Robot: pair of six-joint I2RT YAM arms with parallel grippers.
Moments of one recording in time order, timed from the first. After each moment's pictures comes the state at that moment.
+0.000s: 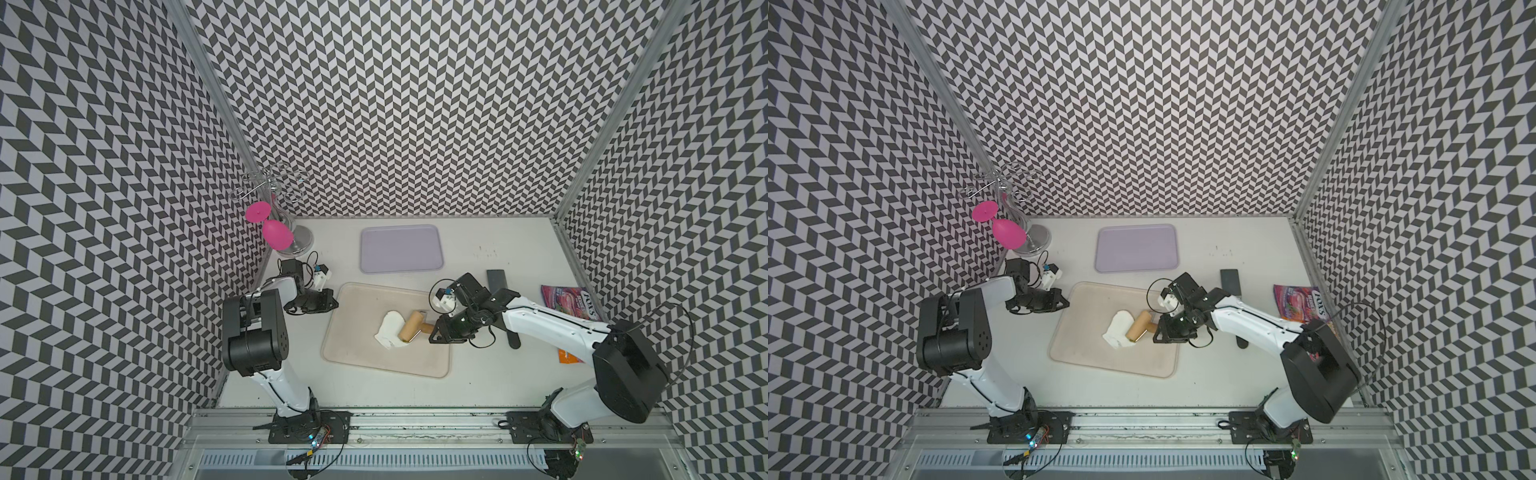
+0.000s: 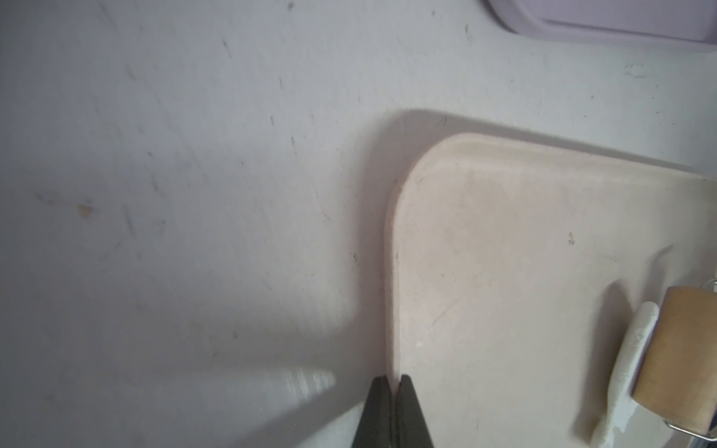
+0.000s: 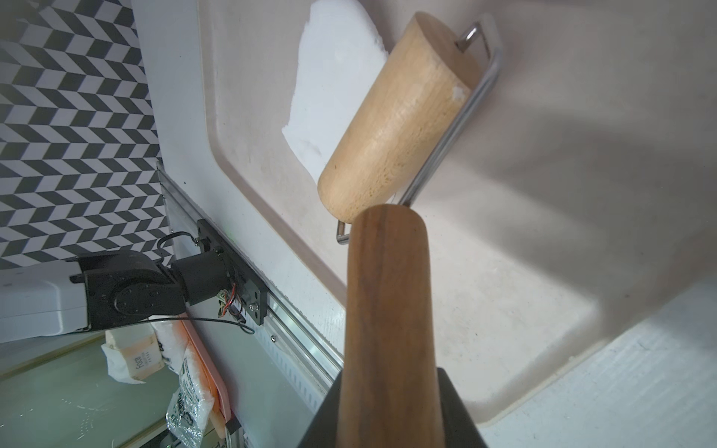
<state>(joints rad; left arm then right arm) 0.20 1.76 0.98 -0.56 0.56 0.25 0.68 1.50 0.92 -0.61 -0.53 0.54</state>
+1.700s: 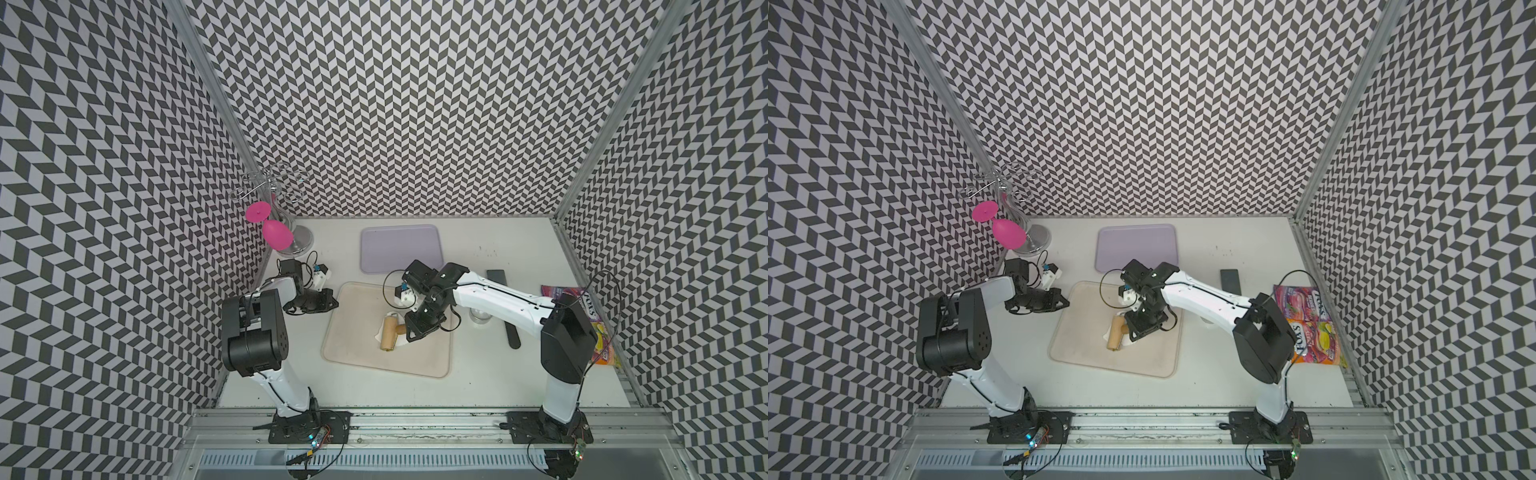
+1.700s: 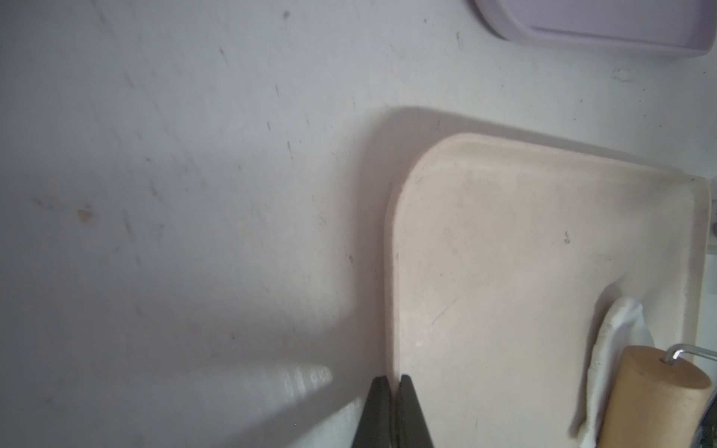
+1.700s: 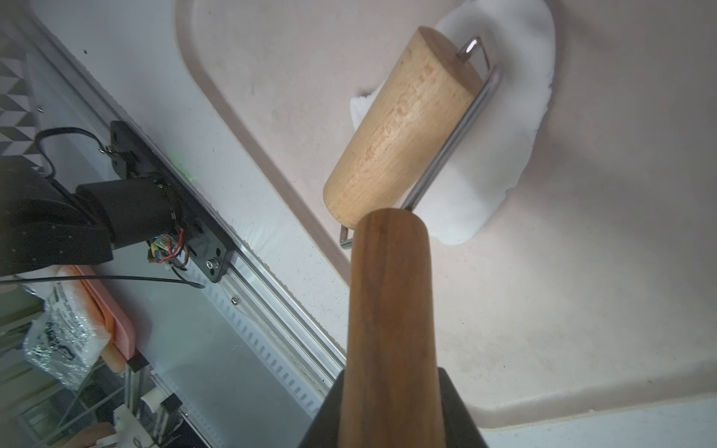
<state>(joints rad) 0.21 1.76 0.98 -0.56 0.58 0.25 0.84 1.86 1.51 -1.04 -0.42 0.26</state>
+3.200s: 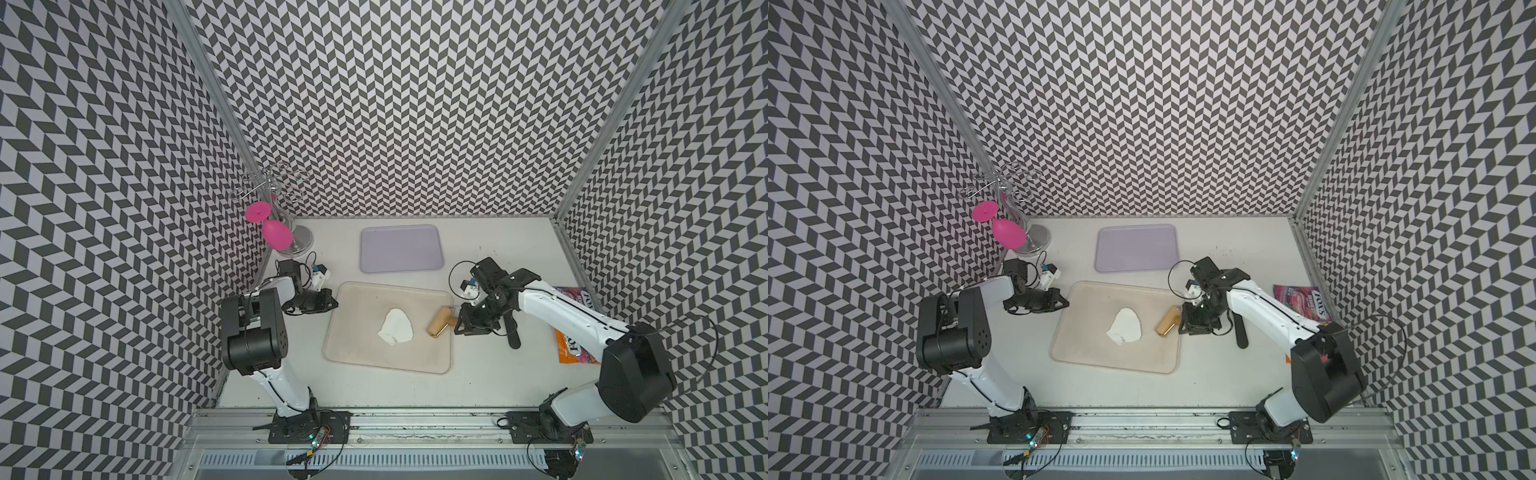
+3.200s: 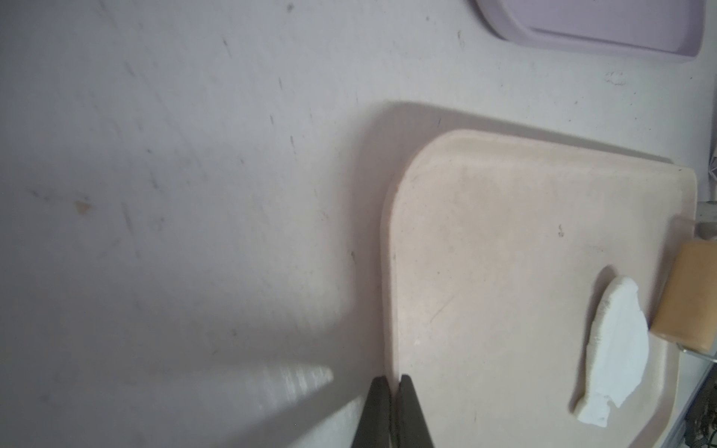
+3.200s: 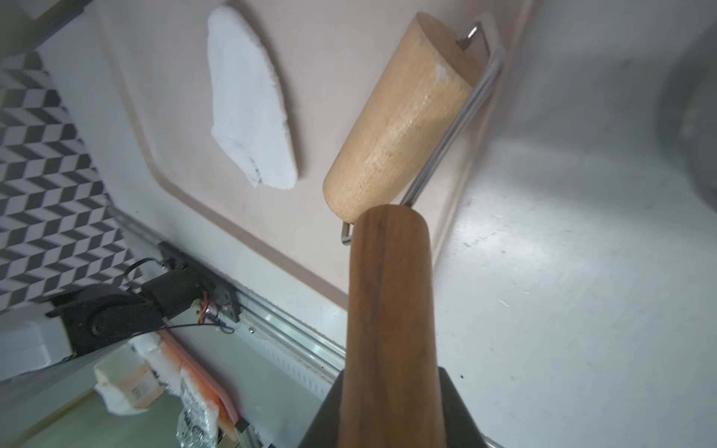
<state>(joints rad) 0.23 1.77 0.99 -0.59 0.61 0.26 0.50 1.48 1.11 -1.01 -0.43 0.44</state>
